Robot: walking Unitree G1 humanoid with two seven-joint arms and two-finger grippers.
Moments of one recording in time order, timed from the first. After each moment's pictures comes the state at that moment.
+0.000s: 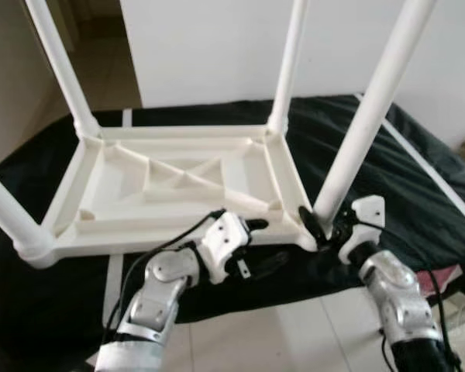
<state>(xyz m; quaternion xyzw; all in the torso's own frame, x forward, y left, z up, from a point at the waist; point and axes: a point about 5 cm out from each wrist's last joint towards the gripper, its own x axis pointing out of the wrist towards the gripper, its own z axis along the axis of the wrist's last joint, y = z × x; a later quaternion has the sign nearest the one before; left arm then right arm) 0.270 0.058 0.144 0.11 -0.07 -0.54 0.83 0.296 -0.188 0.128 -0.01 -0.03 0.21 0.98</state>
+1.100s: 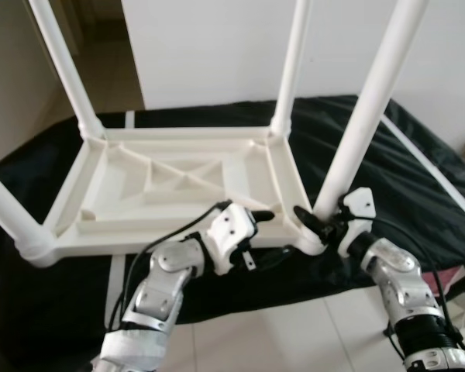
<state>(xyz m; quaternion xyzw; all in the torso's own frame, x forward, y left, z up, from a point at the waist) 0.275 0.051 0.151 0.11 -0.08 -0.55 0.82 0.307 -0.189 0.126 -0.04 -0.02 0.29 0.96</state>
